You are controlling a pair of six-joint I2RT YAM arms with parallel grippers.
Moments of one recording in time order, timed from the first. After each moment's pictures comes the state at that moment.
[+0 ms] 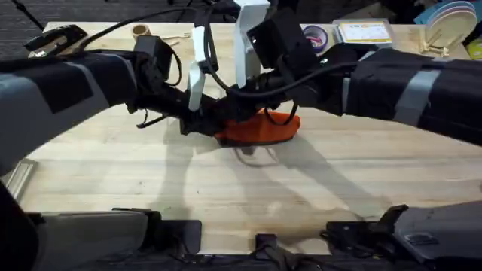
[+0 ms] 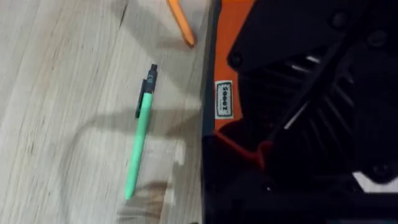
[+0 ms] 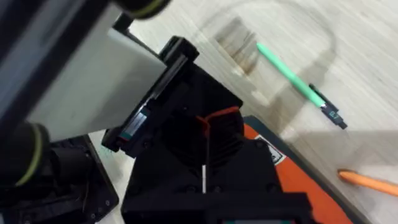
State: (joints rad) left arm -0.07 1.50 0.87 -0.74 0.78 1.17; right arm 0.73 1.61 1.12 -0.31 -0.41 0.18
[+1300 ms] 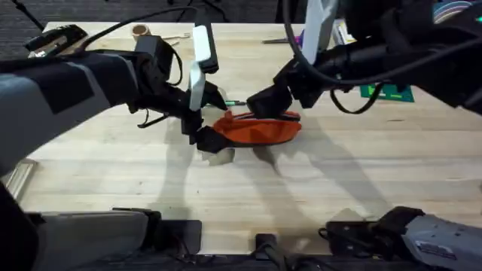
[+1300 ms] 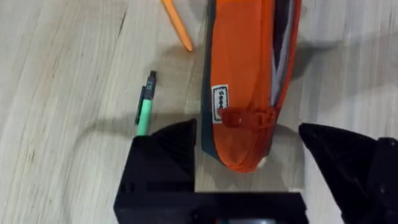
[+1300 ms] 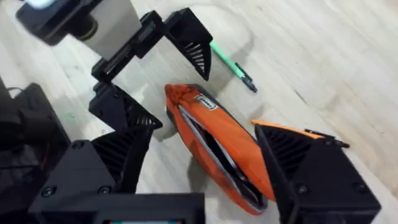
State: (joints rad) left arm -0.08 1.50 0.87 -0.74 0.79 1.17; right arm 0.53 1.30 1.13 -0.65 -0.39 -0.12
